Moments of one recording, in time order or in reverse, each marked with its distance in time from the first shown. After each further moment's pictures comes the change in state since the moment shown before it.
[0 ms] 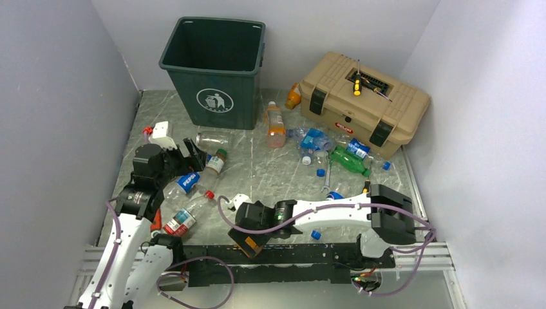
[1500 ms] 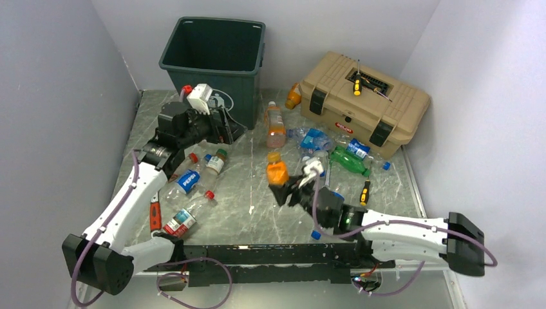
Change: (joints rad) left arm -0.175 0.441 0.354 0.171 0.299 -0.050; right arm -0.099 -0.646 -0.626 0.875 0.510 -0.176
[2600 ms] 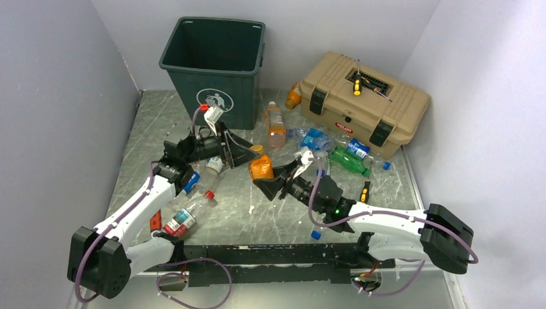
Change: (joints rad) left arm -0.041 -0.035 -0.353 0.649 0.493 -0.236; right arm -0.253 0.162 0.005 0.378 -0.499 0.056
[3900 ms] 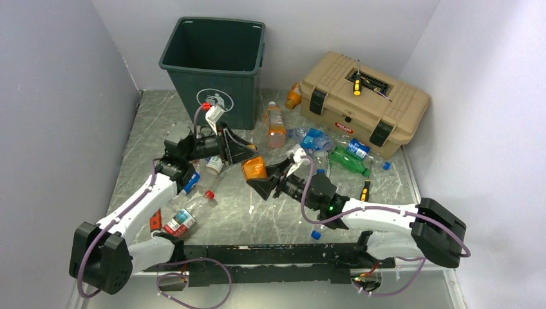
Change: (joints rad) left arm -0.009 0.029 0.004 0.058 0.077 -0.028; right arm 0.006 0.095 0.066 0.046 -0.051 -0.010
